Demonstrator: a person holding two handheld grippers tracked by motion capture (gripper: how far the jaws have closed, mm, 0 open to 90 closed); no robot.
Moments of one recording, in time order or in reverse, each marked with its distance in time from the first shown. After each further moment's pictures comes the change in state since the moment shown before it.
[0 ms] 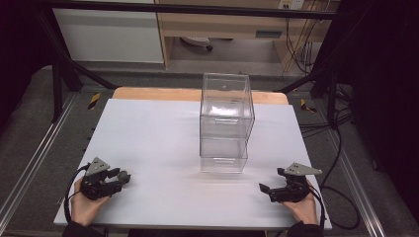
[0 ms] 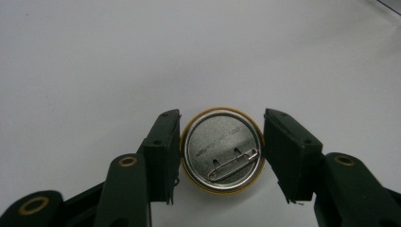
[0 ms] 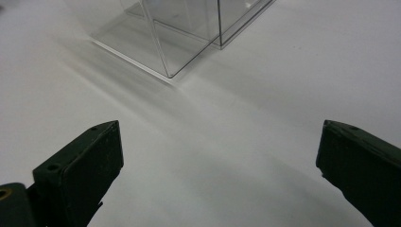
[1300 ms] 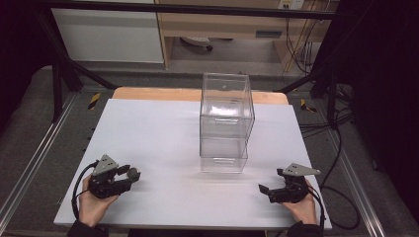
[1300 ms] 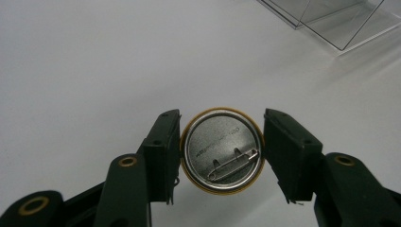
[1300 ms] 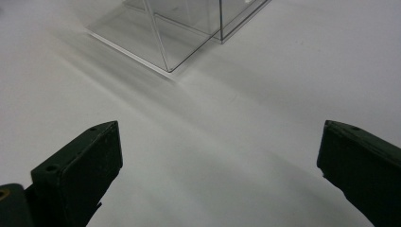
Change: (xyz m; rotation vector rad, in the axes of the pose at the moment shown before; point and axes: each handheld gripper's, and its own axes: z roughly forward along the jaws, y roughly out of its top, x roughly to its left) left arm -0.030 0.025 -0.006 -0.052 -0.051 0.050; right arm 0.002 -0.001 0.002 0.017 -0.011 -0.014
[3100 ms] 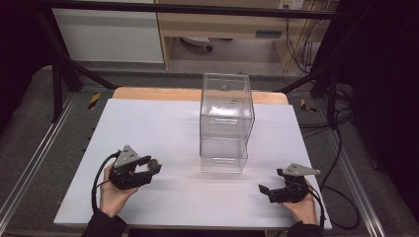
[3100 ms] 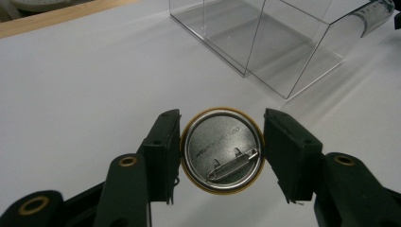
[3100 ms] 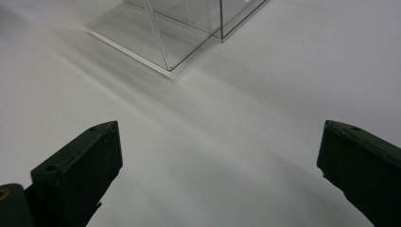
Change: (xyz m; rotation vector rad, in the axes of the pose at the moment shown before) left arm -0.041 0.046 0.018 -0.064 -0.076 0.071; right arm 0.000 0.000 0.000 0.004 0.001 0.001
